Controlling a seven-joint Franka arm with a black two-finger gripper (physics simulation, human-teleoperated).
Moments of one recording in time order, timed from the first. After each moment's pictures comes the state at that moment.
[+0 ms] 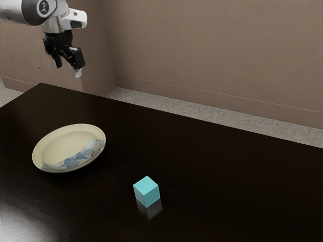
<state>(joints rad) 0.05 0.08 0.12 -1.50 0.13 1.68 0.28</state>
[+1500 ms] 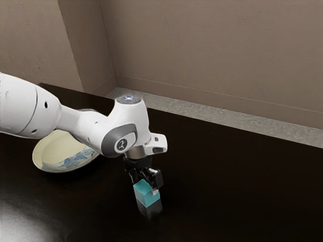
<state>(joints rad) -0.40 0.19 0.12 -2.21 -0.09 2.36 -0.03</state>
